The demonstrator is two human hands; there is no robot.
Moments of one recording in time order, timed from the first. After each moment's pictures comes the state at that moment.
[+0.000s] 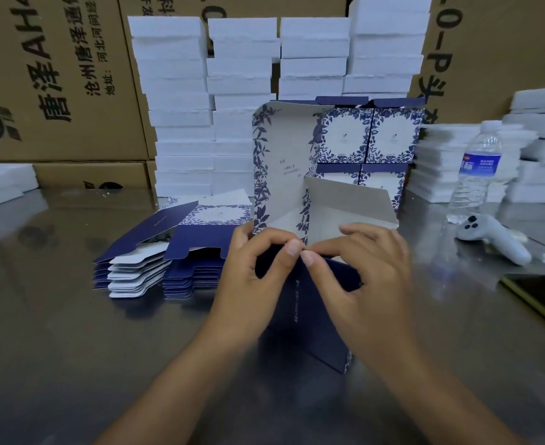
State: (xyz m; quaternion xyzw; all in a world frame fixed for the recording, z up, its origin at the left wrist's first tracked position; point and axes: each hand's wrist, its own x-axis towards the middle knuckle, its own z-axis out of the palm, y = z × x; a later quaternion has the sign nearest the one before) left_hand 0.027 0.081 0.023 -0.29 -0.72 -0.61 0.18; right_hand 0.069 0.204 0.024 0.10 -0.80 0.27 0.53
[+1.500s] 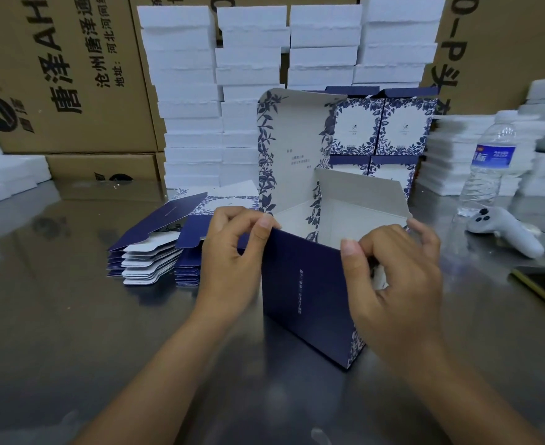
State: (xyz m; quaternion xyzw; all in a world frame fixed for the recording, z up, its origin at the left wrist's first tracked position) left_hand 0.006 0.061 0.017 -0.23 -0.73 -0.58 0.29; right_hand 0.073 0.208 0.016 0.09 -0.75 0.23 0.61
